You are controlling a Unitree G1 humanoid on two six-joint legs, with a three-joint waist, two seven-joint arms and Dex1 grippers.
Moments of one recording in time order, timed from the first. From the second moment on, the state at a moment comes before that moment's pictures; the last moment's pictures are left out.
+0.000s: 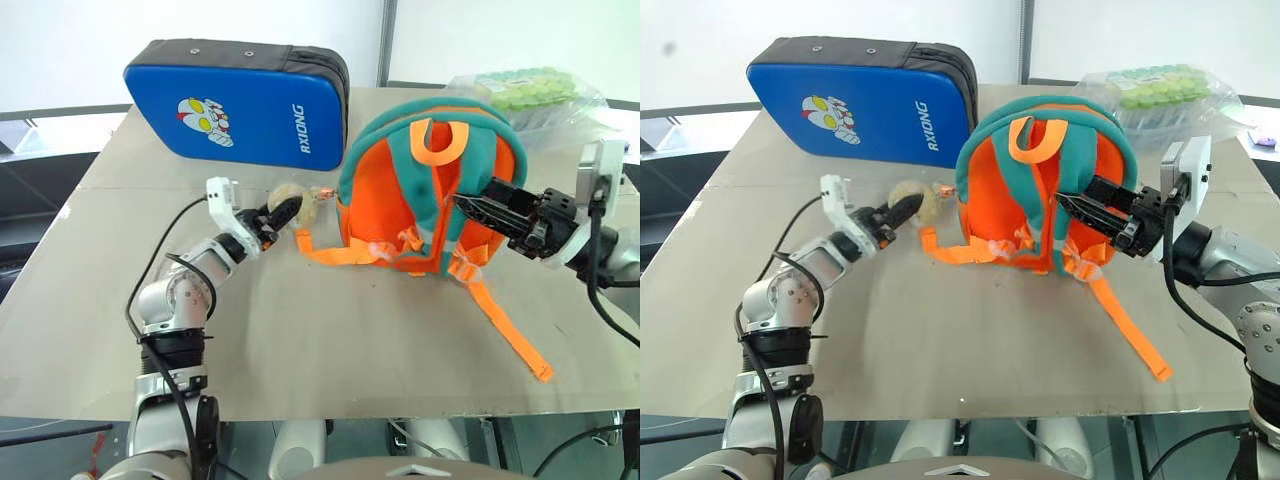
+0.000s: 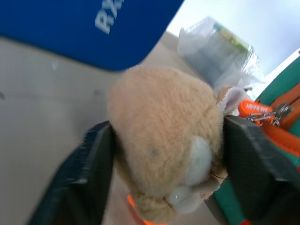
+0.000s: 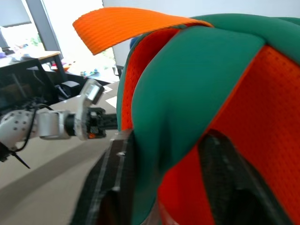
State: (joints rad) left arm -0.48 0.39 0.27 0.13 -0.67 0.61 -0.57; right arm -0.26 -0.74 -0.28 -0.54 1.03 0.69 0.56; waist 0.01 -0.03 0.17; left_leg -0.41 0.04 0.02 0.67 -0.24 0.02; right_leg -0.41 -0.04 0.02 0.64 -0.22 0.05
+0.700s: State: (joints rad) left arm -0.14 0.56 0.26 -0.25 -0.68 0.56 -0.78; right arm 0.34 -0.81 -0.58 -0.61 0.78 0.58 0.75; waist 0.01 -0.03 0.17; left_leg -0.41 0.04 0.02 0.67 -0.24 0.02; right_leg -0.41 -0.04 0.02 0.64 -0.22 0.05
